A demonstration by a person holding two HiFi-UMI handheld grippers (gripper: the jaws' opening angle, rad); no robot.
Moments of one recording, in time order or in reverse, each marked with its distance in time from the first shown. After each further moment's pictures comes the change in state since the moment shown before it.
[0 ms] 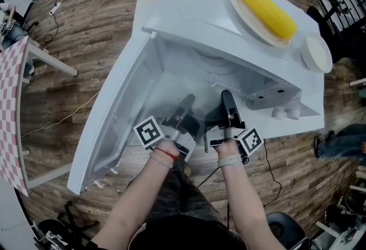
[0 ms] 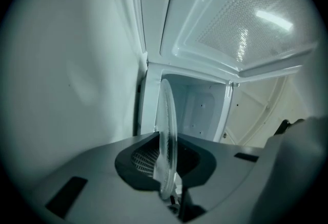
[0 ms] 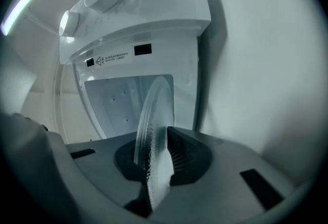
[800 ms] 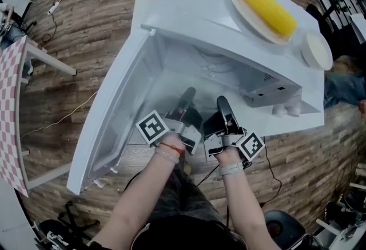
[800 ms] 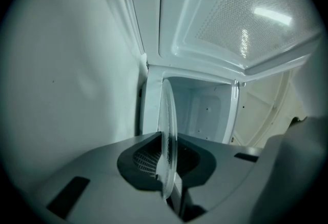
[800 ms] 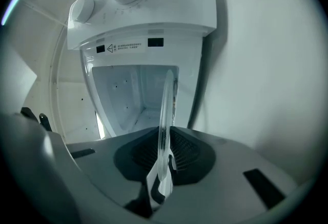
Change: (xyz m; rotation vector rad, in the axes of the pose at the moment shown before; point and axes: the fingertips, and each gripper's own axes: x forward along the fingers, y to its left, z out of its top) left arm 0.010 0.003 0.008 0.022 -0.071 0.056; right arm -0.019 0.006 -0.023 -0.061 0.102 -0.057
